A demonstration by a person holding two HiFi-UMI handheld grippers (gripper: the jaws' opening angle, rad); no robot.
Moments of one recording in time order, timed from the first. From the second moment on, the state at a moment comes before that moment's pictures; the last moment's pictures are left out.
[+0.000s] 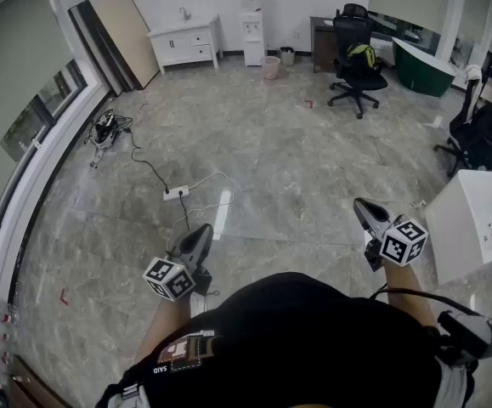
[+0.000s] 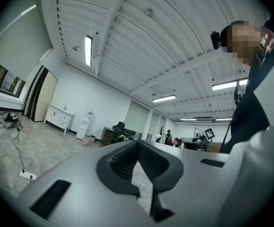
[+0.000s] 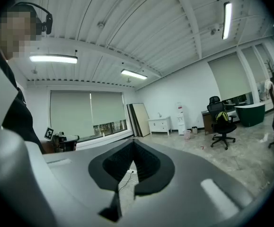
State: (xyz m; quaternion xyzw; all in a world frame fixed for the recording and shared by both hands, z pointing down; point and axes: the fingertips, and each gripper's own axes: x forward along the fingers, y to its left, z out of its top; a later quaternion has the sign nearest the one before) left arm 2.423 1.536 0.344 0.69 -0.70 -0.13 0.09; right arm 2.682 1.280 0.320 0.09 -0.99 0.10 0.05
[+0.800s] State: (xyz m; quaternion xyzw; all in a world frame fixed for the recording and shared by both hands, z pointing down) left arm 2.455 1.502 0.363 0.70 -0.70 -0.11 0.12; right arm 2.708 1.252 0.326 0.08 -0.98 0.15 0.04
